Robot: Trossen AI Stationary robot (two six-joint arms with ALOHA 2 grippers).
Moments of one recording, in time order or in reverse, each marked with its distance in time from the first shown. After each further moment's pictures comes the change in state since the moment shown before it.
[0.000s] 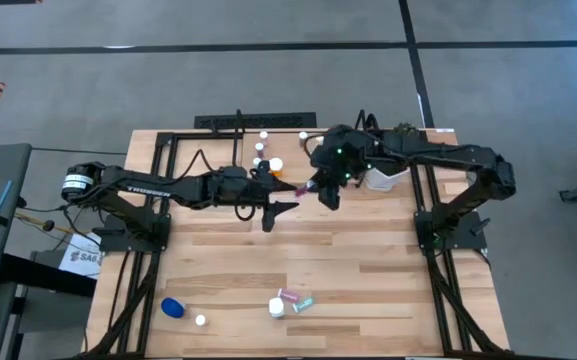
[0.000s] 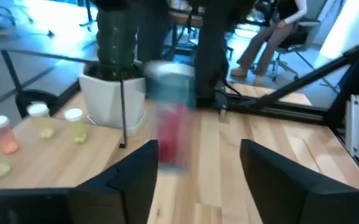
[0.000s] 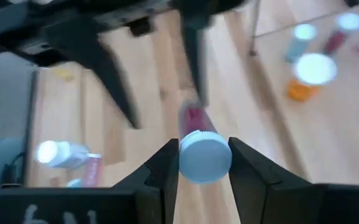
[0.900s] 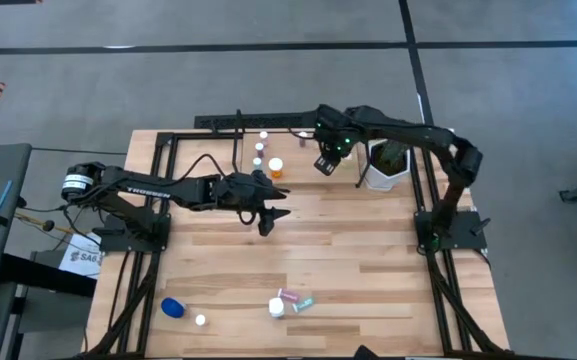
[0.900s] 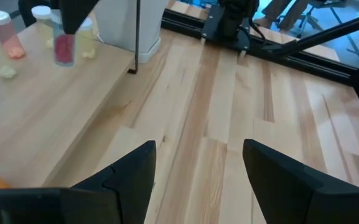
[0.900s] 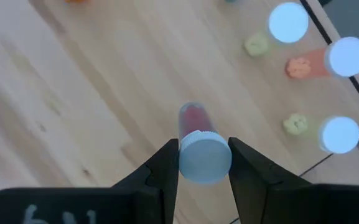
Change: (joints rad) left arm -0.006 0.000 0.000 -0.252 -0.049 -0.141; right arm -0.303 0.277 0.043 -0.208 0.181 -0.007
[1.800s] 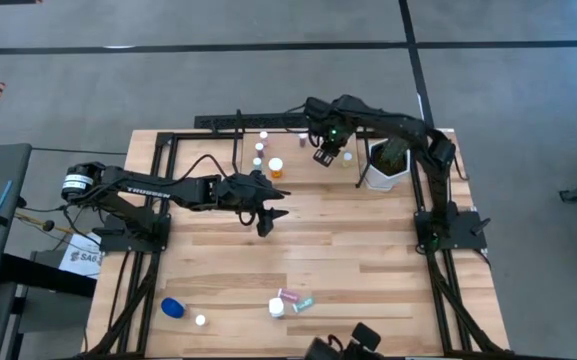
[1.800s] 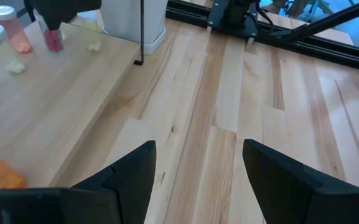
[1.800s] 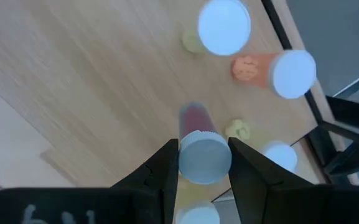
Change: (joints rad) left arm 0.000 0.000 0.000 -0.040 -0.018 0.036; right arm -0.081 0.225 0.221 -0.205 0.140 -0.111
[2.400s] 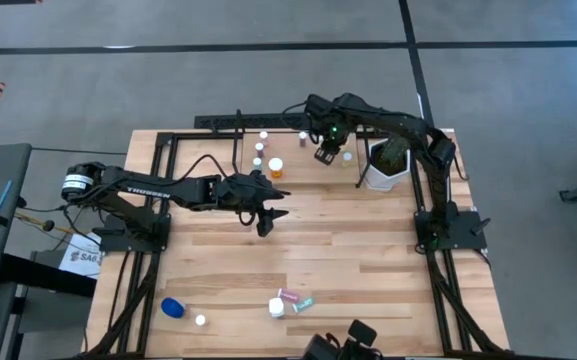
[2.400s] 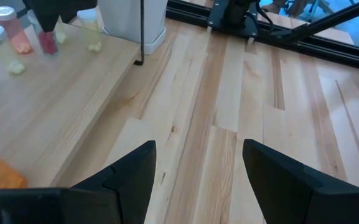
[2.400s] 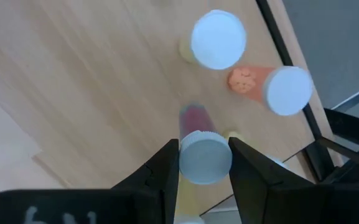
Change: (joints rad) left arm 0.000 0.000 0.000 -0.001 -0.001 0.003; right arm -0.015 0.006 -0.002 0.038 -0.029 -0.076
